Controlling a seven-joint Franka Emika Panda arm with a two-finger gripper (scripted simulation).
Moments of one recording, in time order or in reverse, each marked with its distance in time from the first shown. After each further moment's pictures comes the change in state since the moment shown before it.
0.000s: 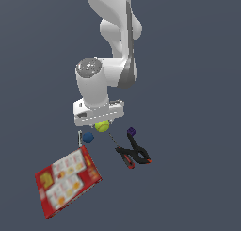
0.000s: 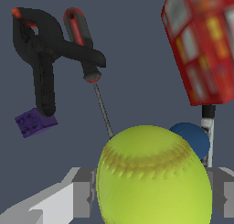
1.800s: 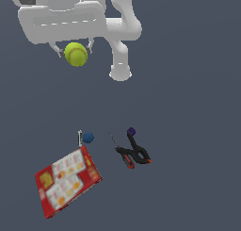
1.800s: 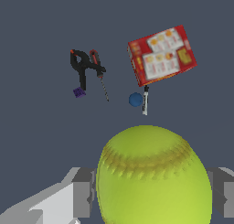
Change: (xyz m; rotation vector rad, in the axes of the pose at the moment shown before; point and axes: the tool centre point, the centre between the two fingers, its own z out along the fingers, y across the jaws) arm -0.080 0.029 -0.292 -0.001 0.001 0.000
